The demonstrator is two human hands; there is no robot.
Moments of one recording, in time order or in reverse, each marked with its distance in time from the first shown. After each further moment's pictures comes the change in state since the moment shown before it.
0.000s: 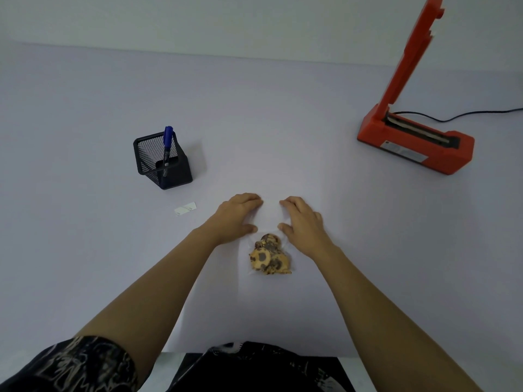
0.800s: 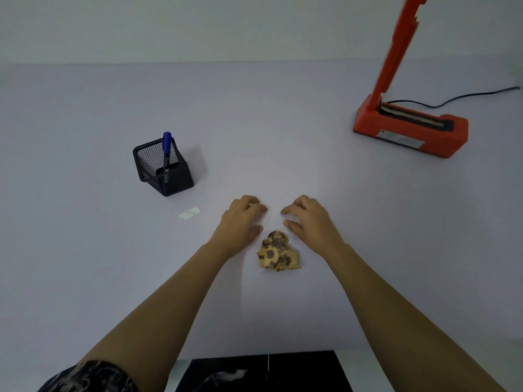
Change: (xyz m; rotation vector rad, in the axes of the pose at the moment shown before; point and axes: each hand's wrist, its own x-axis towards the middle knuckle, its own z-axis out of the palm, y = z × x) left_hand -0.017 0.002 0.018 -0.002 0.204 0.028; right_hand -0.007 0.009 0.009 0.004 0.192 -0.133
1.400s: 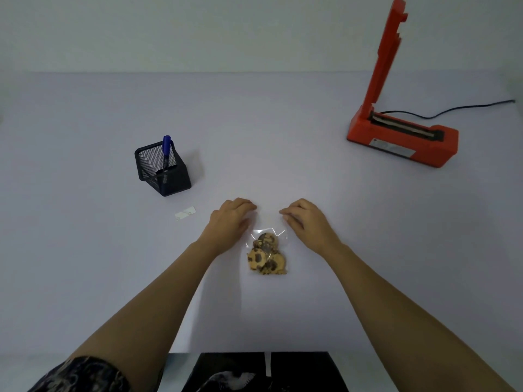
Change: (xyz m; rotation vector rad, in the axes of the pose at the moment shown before) left_hand -0.005 0.008 -0.009 0.039 0.044 -0.037; right_hand -0.003 0.019 -0.009 0.252 0.047 -0.043
